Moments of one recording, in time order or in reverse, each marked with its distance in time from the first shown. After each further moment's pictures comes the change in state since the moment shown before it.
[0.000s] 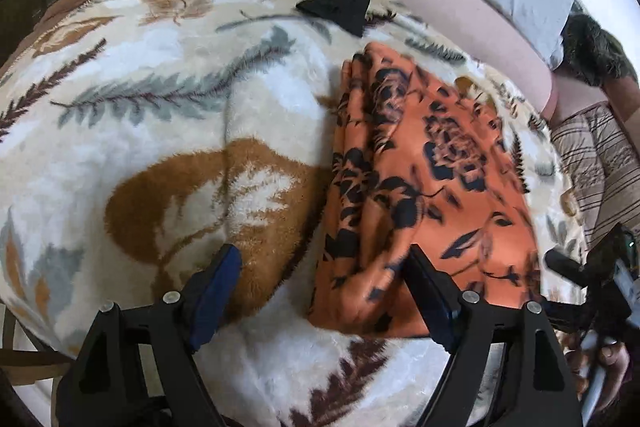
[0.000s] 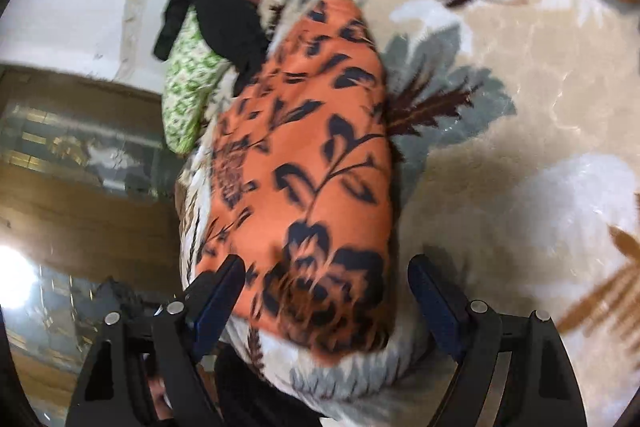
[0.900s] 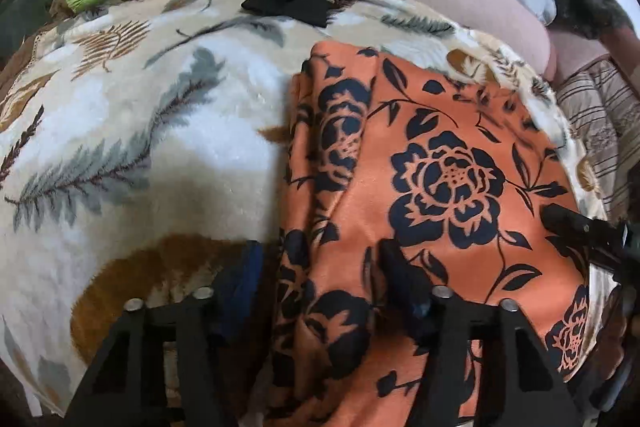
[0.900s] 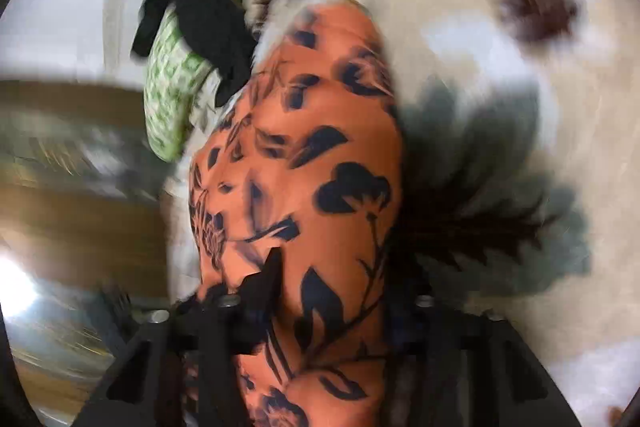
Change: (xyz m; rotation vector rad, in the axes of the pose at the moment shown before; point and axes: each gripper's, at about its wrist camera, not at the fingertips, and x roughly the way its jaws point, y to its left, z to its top) left arm 0.042 -0.043 0.054 0.171 0.040 0.017; right arm 0.021 0.051 0.065 -0.283 -0.035 -0.168
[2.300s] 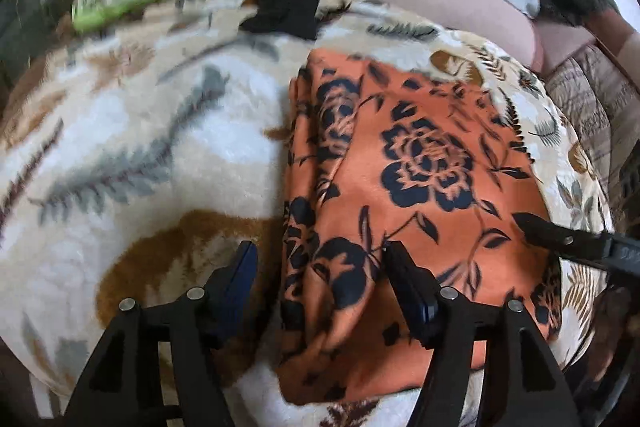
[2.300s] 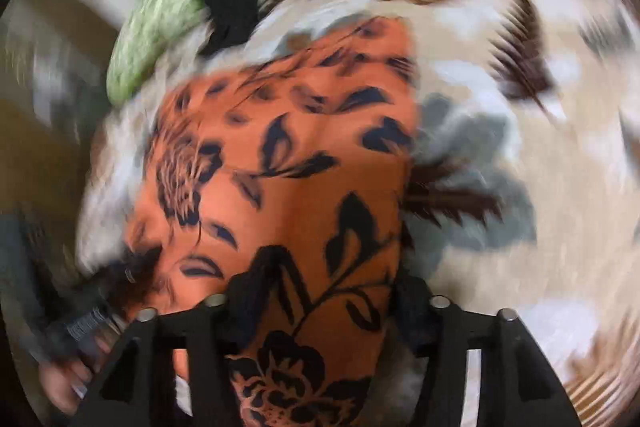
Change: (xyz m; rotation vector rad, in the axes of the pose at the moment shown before) left arm -0.035 -0.006 -0.024 0.073 -0.065 0.049; right arm 0.033 0.011 -0.016 0.011 0.020 -0.127
